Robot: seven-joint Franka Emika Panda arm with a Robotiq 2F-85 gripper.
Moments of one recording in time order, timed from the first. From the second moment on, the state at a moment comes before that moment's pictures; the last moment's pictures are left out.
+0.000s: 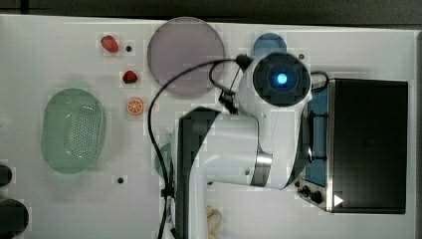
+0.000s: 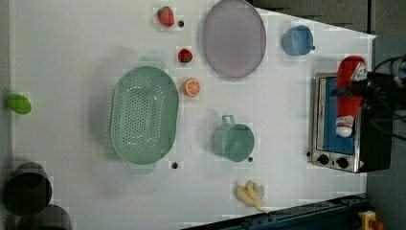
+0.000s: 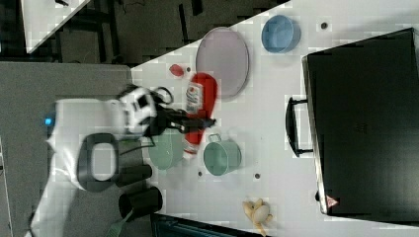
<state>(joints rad) -0.15 0.04 0.03 -2.05 -0.03 0.46 -0.49</state>
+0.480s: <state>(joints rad) -0.15 0.03 0.02 -2.36 -0.02 0.74 -0.44</state>
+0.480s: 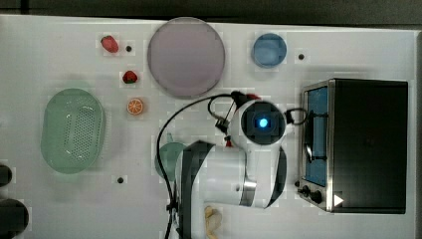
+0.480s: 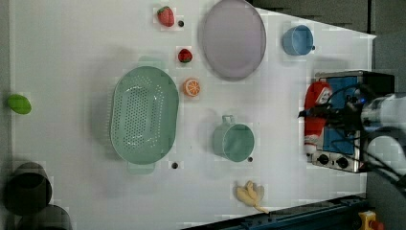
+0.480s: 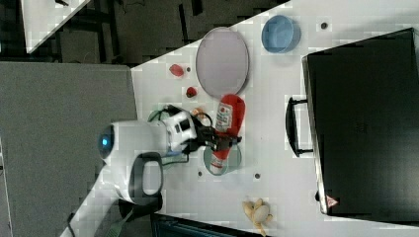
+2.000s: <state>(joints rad) -0.13 0.02 0.08 -2.38 -0.03 0.84 -0.20</state>
